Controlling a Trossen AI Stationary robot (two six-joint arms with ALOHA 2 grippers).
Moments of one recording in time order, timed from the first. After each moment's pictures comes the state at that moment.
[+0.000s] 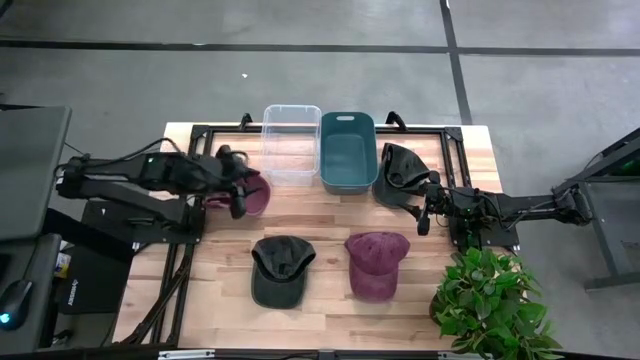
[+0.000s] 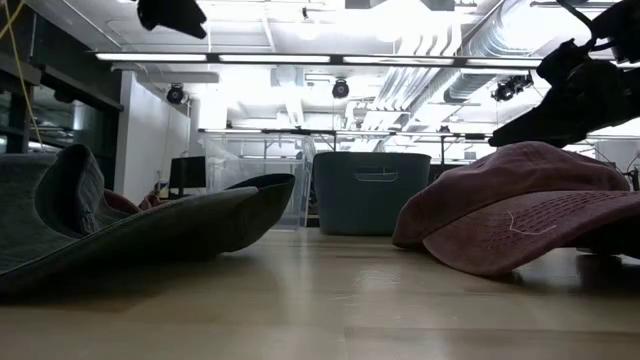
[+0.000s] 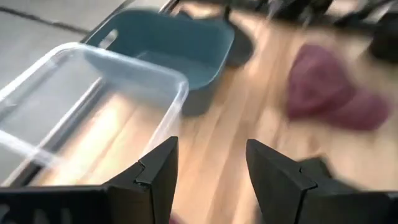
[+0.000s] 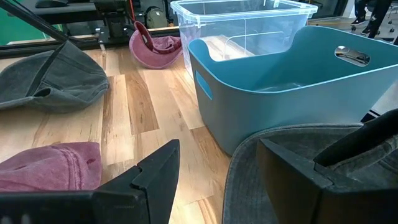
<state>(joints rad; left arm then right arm) -0.10 0.92 1.08 -0.81 -0.41 -0.25 0.01 0.24 0.06 -0.09 0.32 0.12</state>
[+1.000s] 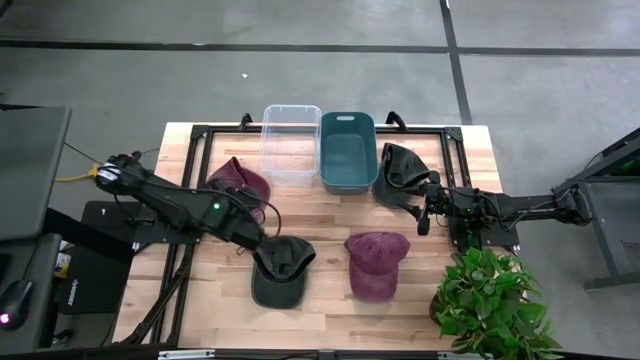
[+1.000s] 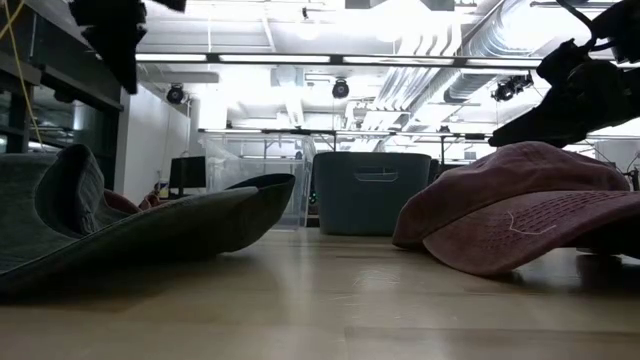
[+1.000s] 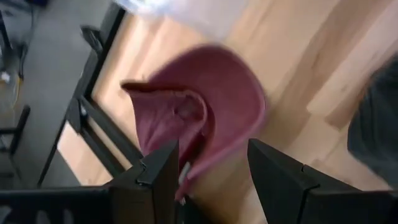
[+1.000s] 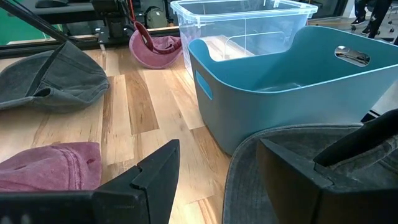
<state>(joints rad) -0.37 1.43 1.26 -1.57 -0.57 -0.98 0.01 0.24 0.06 -0.09 0.32 0.12</state>
